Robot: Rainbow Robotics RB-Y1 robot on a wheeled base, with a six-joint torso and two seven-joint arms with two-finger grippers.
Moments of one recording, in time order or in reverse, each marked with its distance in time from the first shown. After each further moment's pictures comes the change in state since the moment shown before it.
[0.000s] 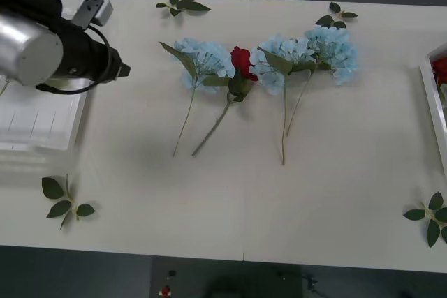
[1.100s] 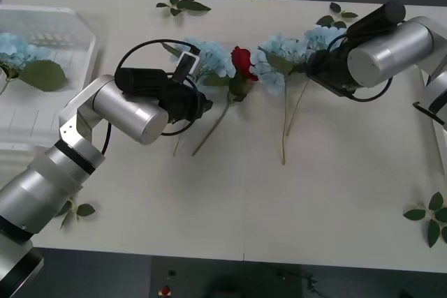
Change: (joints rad) right arm -0.454 0.617 0.336 0.054 0.416 0.238 -0.982; left arm -0.026 -0.256 -0.304 0.453 -0.066 -0.631 -0.018
